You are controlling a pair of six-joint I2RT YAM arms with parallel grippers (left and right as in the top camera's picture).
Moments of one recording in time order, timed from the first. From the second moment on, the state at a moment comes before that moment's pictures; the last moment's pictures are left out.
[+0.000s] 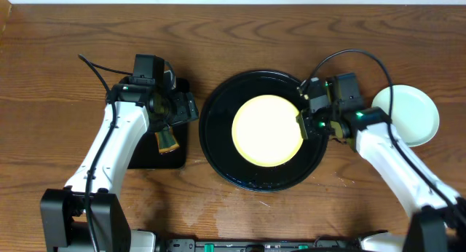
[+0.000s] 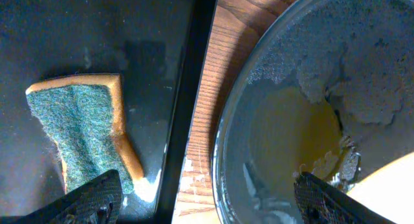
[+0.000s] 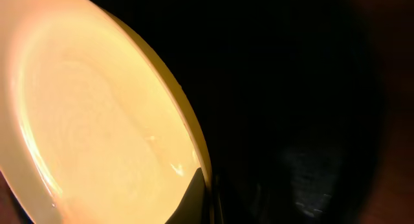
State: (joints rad) left arm -0.09 1.57 1.14 -0.84 0.24 -0.35; right arm 0.26 1.49 0.93 -0.50 -0.30 -0.02
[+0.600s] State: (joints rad) left arm -0.09 1.57 1.14 -0.84 0.24 -0.35; right arm 0.57 1.23 0.93 -0.51 0.29 -0.04
